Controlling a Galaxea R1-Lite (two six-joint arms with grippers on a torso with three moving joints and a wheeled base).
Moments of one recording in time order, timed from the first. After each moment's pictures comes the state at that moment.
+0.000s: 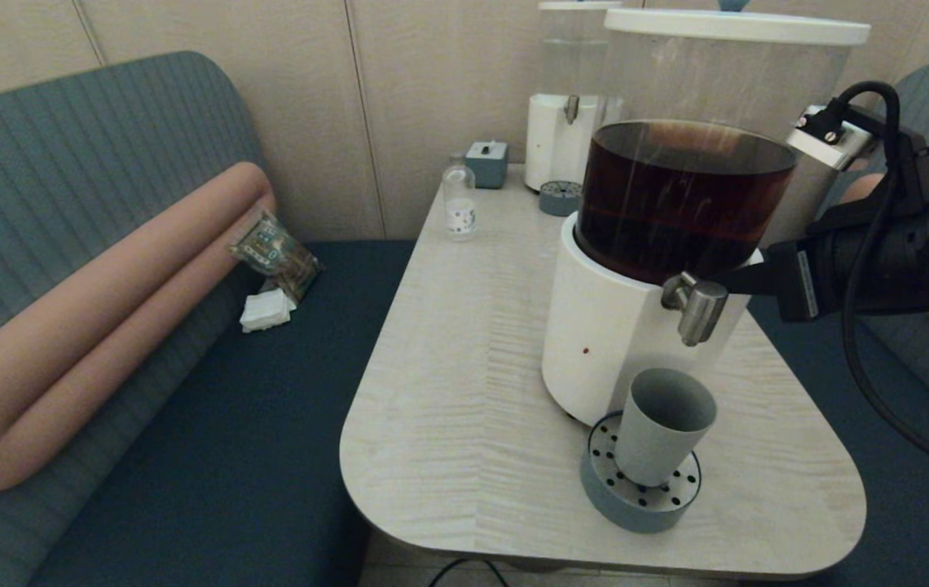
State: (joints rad) left arm -0.01 0.00 0.00 -0.01 -0.01 -0.03; right arm 0.36 1.51 -1.38 0.38 0.17 0.00
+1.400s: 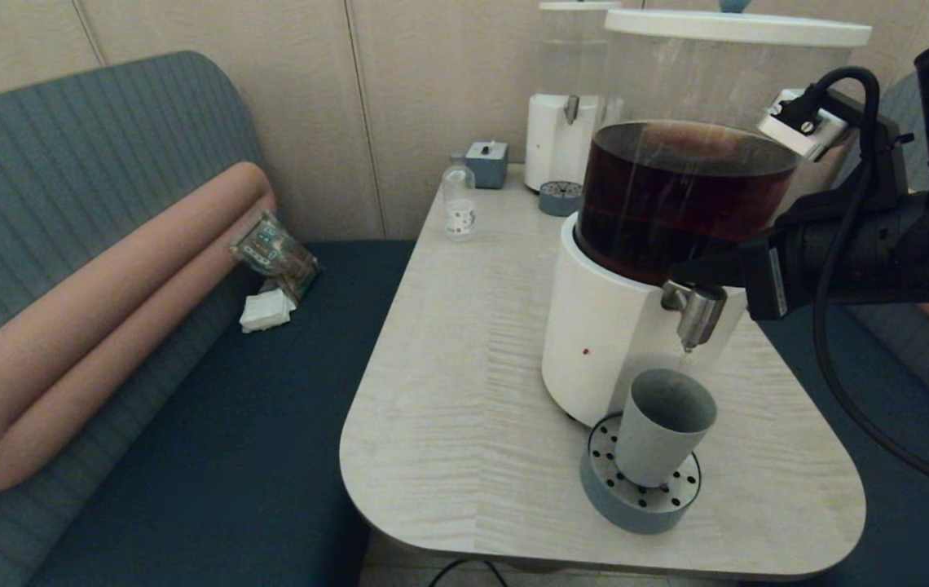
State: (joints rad) left arm -0.01 0.00 0.00 -0.01 -0.01 -0.03; right arm 0.43 1.53 -1.37 0.29 0.19 -0.04
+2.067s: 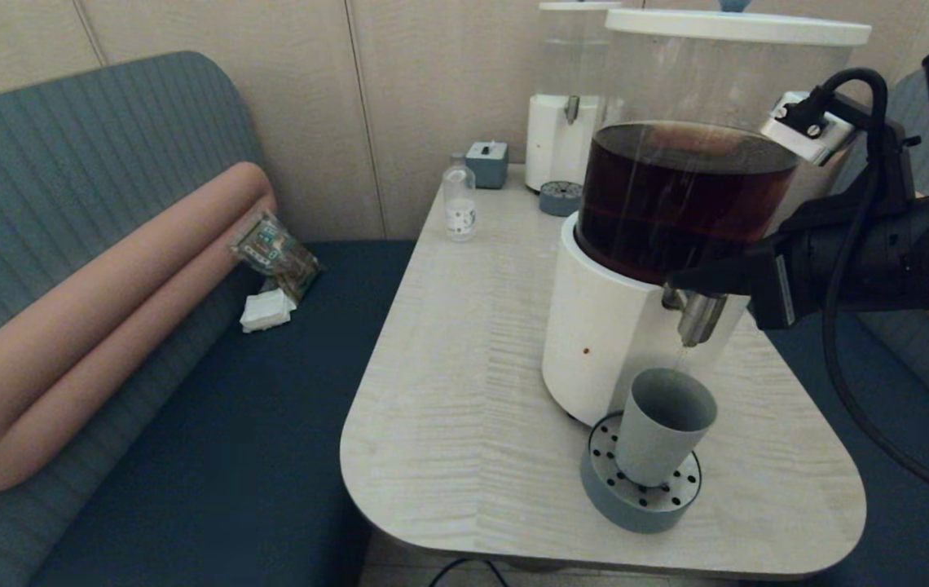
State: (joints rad) left arm -0.01 0.00 0.00 -0.01 -0.01 -0.03; right arm 0.44 1.51 -1.35 0.29 0.19 -0.05
